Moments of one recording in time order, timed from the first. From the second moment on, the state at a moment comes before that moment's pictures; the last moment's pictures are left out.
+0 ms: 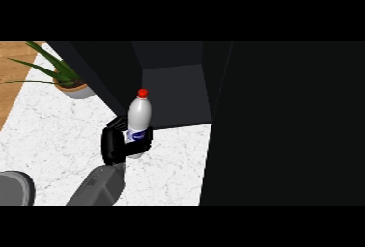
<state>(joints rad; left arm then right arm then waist) -0.35 0.09 -0.25 -0.80 0.56 0.46 -0.71 0.21 -0.34 -0.31 -2.30 -0.56 0.20 0.18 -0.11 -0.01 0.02</state>
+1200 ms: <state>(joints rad) -0.31 0.10 -0.23 -0.85 0.62 0.56 -0.77 0.16 -0.40 -0.37 -2.22 -0.66 0.26 0.17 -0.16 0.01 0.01</state>
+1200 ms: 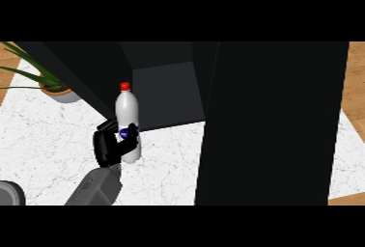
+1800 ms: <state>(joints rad) -0.28 0.14 -0.25 -0.88 0.62 0.60 -0.77 0.13 -0.41 -0.37 -2.19 -0.69 0.28 0.17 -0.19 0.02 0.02</state>
